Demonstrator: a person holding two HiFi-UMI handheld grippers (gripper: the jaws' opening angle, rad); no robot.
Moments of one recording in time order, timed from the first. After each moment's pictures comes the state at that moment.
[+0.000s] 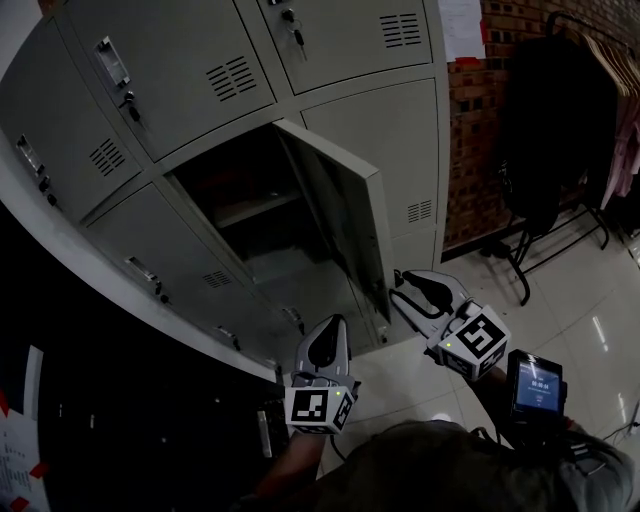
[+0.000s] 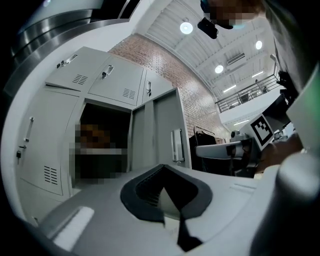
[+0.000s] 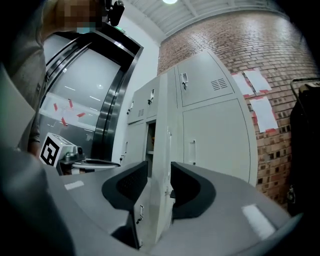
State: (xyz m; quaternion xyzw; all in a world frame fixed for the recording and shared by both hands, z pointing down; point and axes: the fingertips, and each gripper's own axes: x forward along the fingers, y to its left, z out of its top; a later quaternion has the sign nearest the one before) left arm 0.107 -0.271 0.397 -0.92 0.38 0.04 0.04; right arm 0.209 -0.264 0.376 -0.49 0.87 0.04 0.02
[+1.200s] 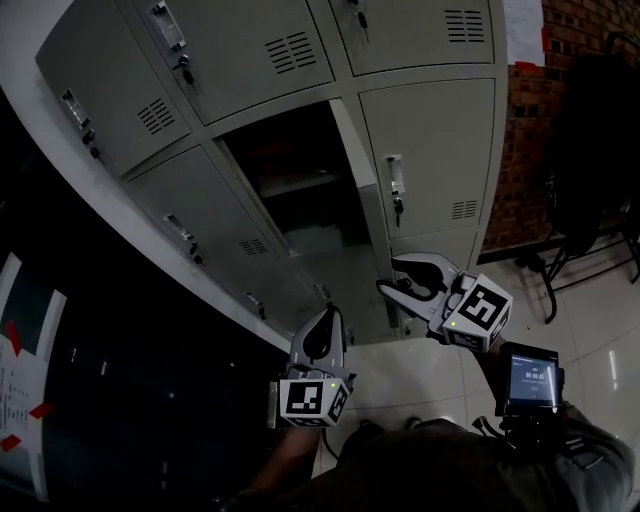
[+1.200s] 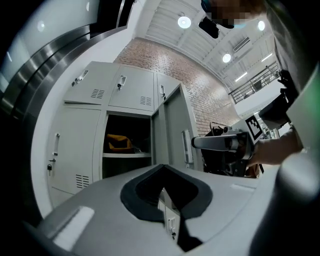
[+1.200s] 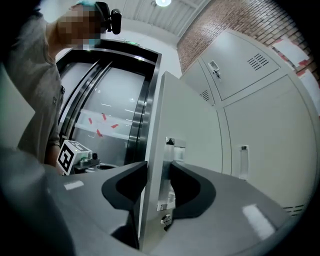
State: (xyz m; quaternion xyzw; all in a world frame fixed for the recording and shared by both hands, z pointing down) left arm 0.048 -0.272 0.386 -0.88 0.48 0.03 0.05; right arm 0.133 -0.279 0.343 -0.28 0.96 0.06 0.05
